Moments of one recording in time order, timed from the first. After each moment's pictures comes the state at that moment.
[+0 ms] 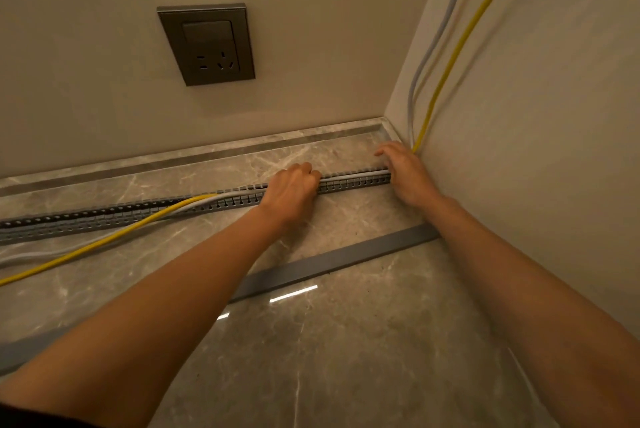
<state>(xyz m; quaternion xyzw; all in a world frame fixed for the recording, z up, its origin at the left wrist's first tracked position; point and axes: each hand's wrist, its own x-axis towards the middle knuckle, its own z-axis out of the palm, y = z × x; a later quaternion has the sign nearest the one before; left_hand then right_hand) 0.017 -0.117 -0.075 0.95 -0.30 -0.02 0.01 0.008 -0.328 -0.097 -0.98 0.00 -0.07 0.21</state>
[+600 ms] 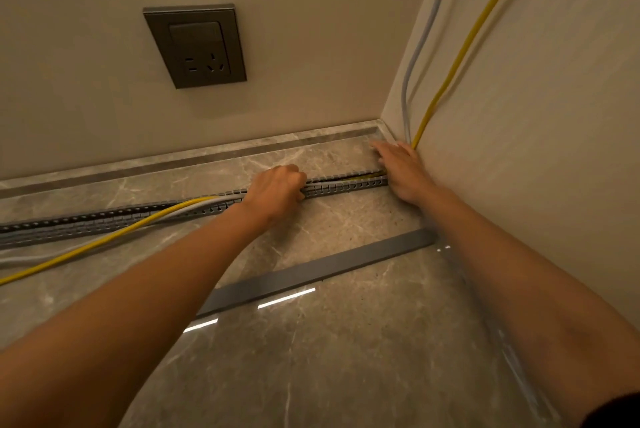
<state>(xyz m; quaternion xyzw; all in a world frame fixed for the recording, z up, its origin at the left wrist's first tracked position) 0.030 -0.109 -0.071 0.95 -0.30 -0.07 -0.01 0.026 -0.342 -0.106 -0.99 -0.02 -0.01 0.11</state>
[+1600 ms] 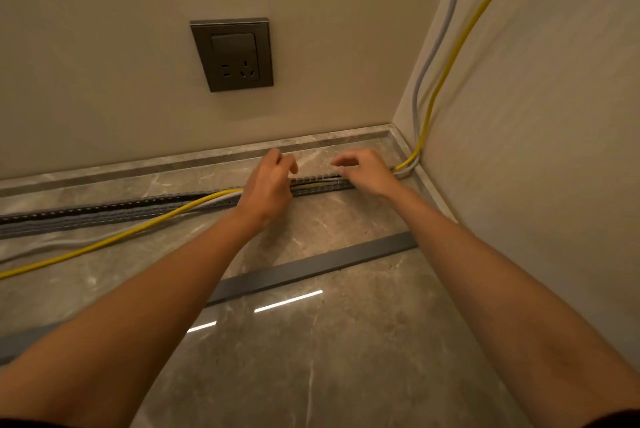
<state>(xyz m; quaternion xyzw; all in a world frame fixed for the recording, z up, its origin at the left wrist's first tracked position) 0.019 -0.064 -0.073 0.95 -0.21 0.04 0.24 0.021 -0.249 -0.070 -0.93 0.03 0.04 0.37</state>
